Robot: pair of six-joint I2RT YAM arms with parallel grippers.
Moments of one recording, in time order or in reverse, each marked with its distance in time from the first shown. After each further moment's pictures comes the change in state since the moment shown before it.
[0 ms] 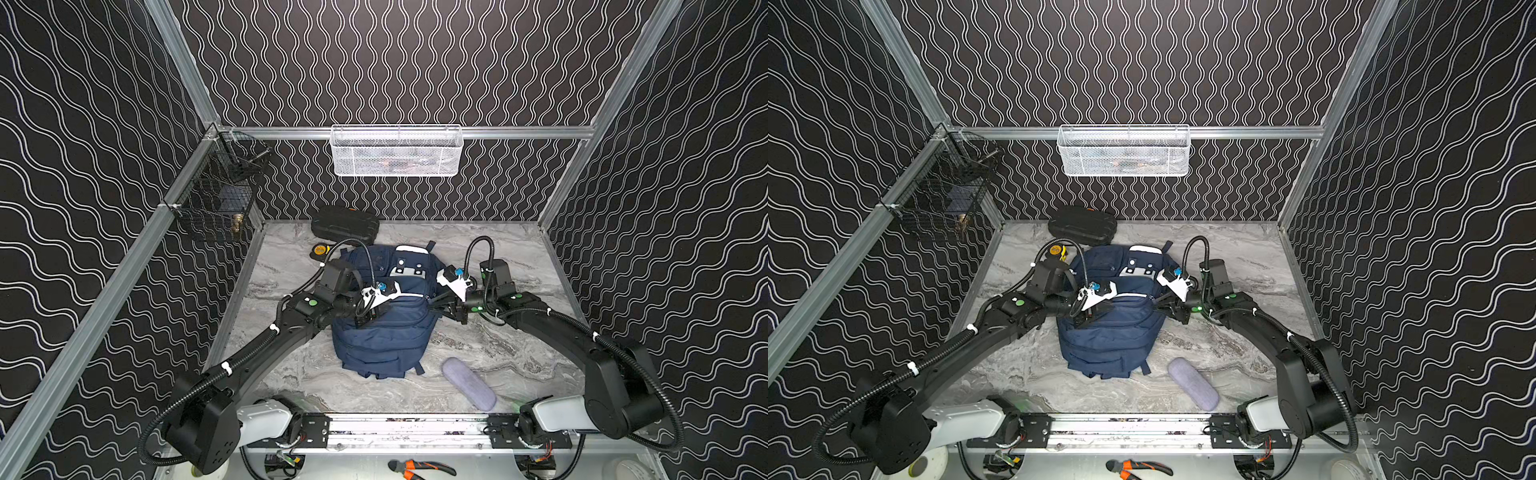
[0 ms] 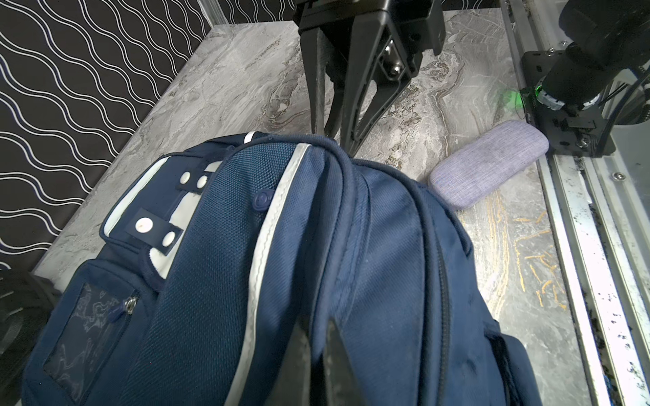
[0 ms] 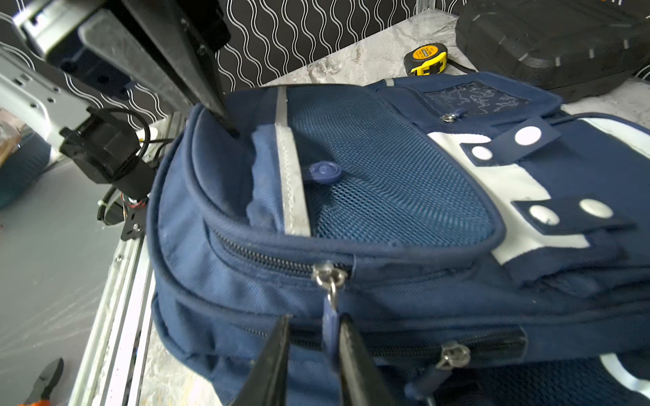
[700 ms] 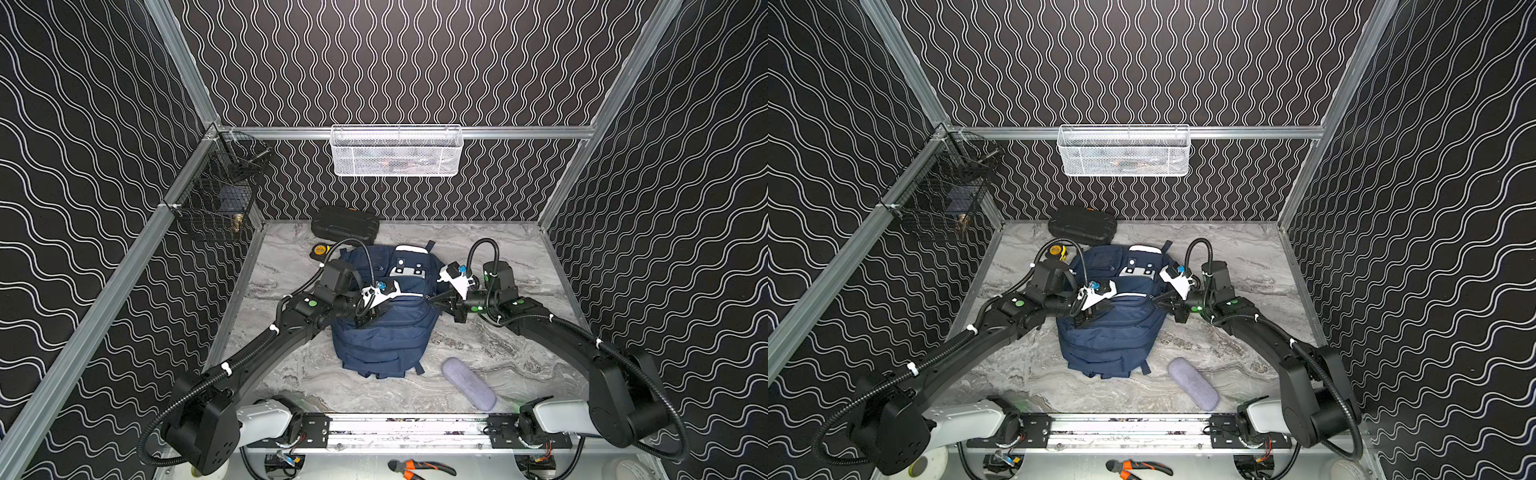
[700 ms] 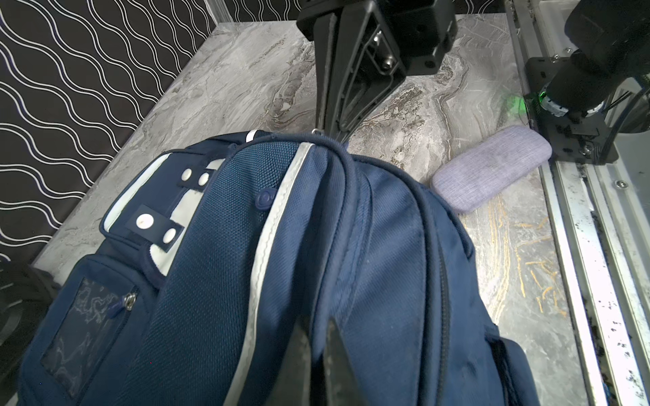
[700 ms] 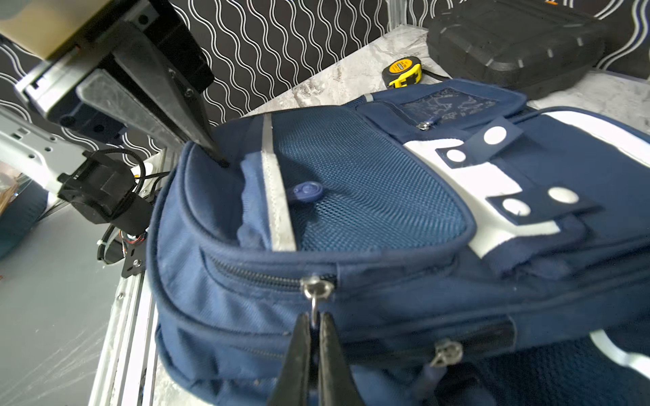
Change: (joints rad) left arm 0.002 0.010 0.011 0.002 -0.005 -0.032; right arm 0.014 -0.072 -0.069 0.121 0.060 0.202
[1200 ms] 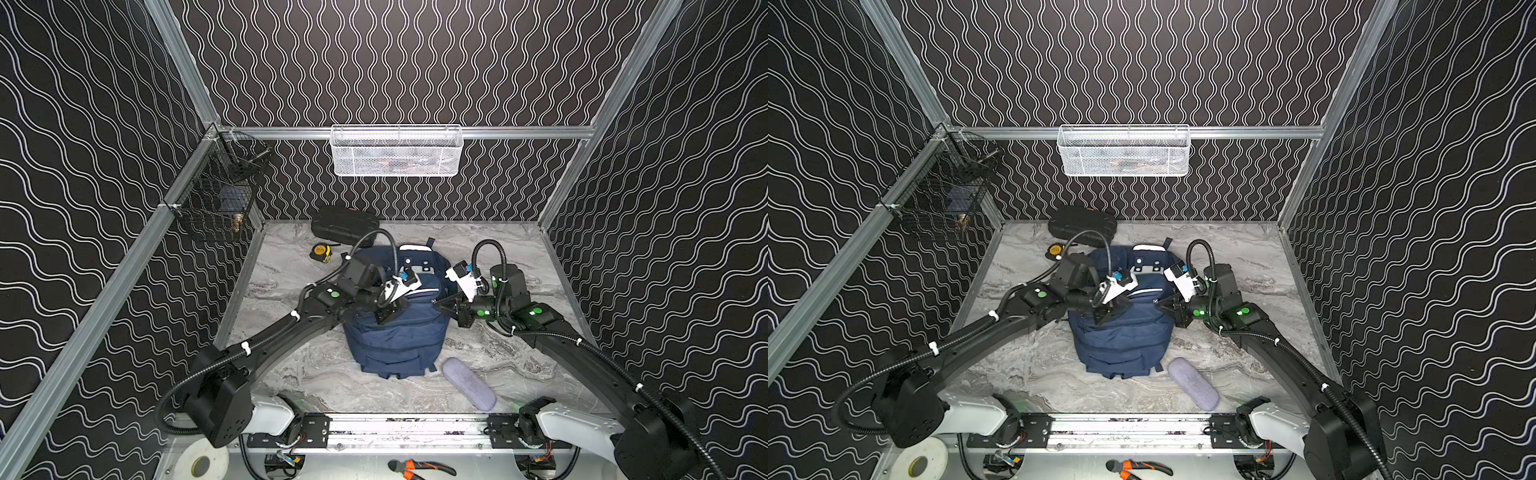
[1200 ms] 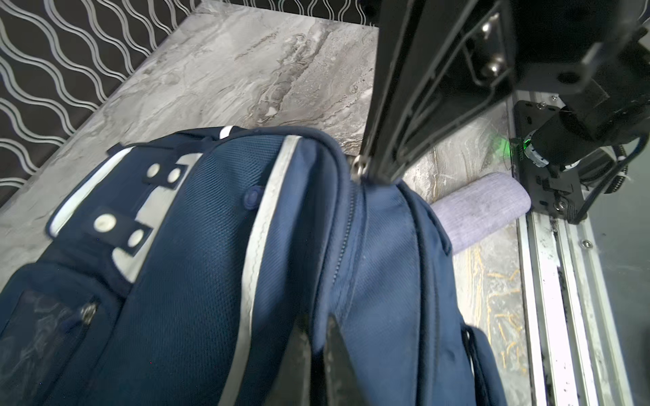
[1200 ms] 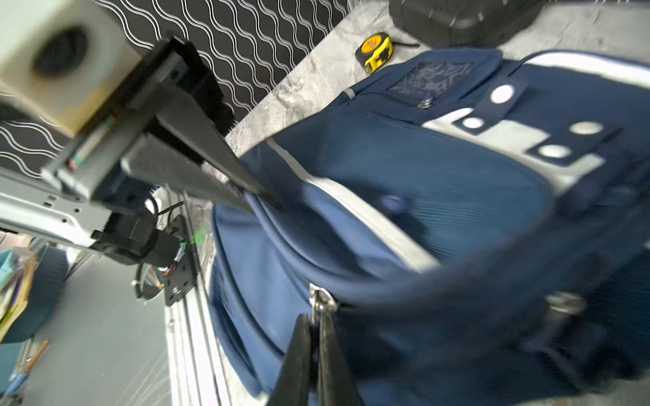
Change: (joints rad) left arm -0.188 0.154 0.158 0.003 -0.113 -0.236; right arm 0.092 -0.203 0.070 -0.297 0.156 0.248
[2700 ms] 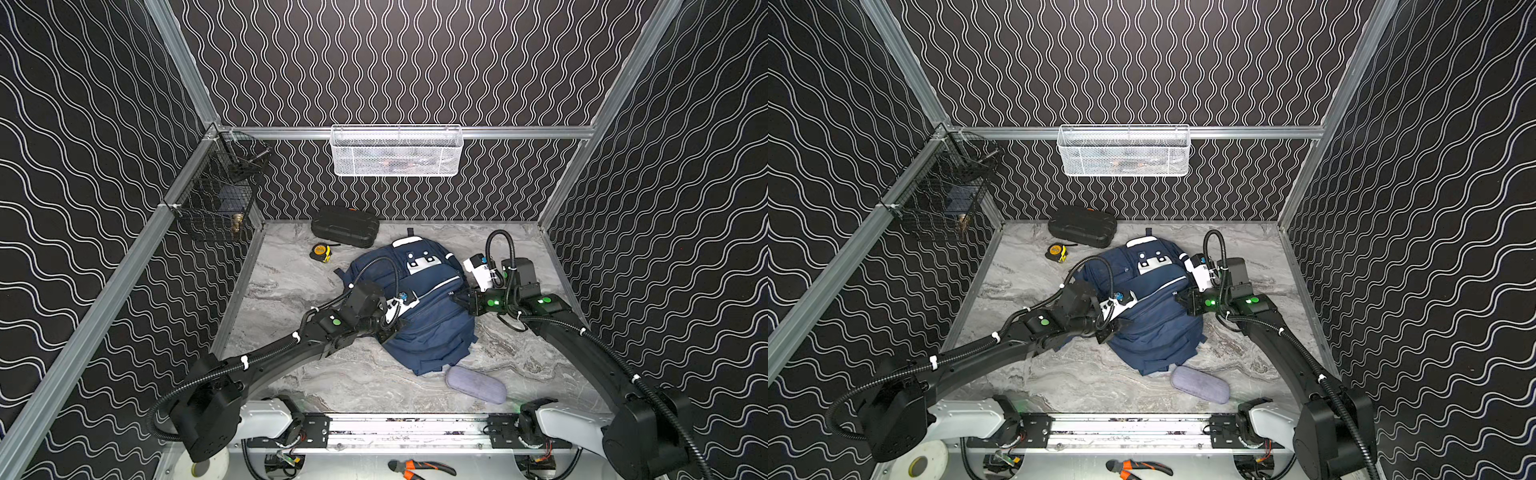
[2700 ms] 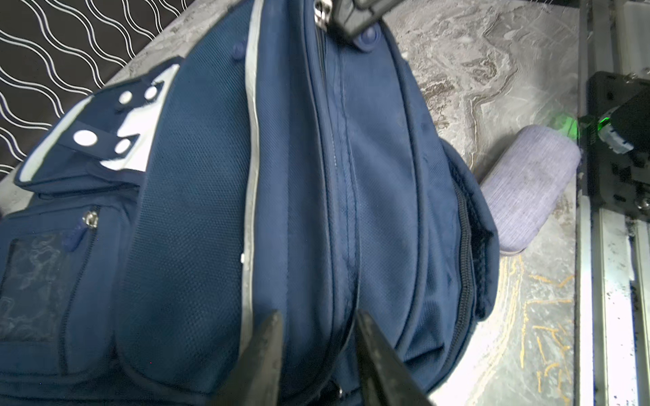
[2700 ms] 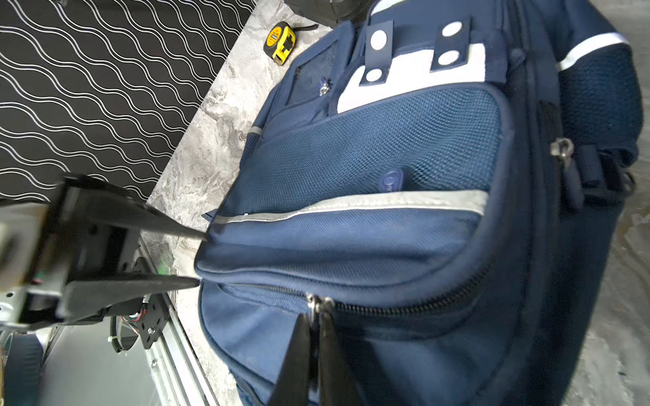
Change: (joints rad) left arm -0.071 -0.113 -0.279 0.206 -0.206 -0.097; right arm -0.171 0.052 0.051 -0.116 0.084 0.051
